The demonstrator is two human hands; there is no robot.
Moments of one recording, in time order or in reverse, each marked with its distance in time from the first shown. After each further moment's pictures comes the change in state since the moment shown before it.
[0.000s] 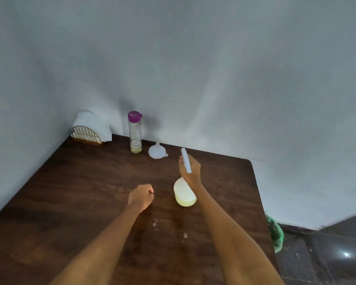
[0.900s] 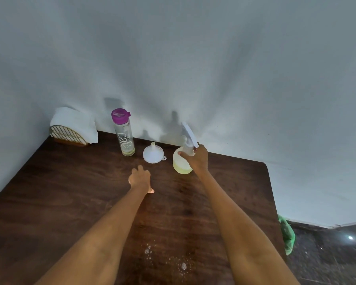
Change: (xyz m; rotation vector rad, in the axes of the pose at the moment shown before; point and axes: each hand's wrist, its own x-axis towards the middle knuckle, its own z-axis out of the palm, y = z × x) left_hand 0.133 0.036 -0.011 0.456 -0.164 -0.160; right_hand 0.128 0.054 0.022 -0.071 -0.133 0.291
